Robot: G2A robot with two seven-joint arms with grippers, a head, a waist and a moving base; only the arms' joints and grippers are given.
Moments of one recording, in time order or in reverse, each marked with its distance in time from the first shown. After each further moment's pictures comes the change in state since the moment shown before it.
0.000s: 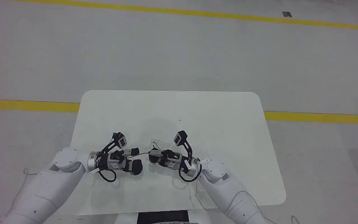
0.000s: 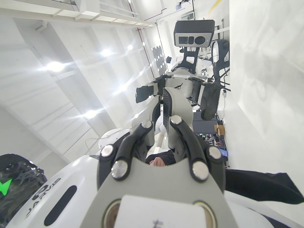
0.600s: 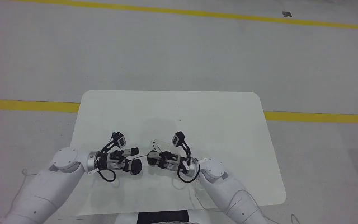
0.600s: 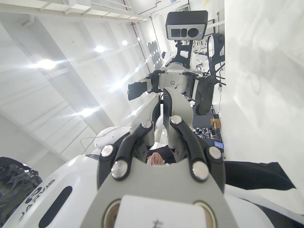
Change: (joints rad) left arm 0.008 -0.007 -0.024 -0.006 0.019 0.008 -0.003; right arm 0.016 -0.002 -0.009 0.016 -0.025 0.021 0.018
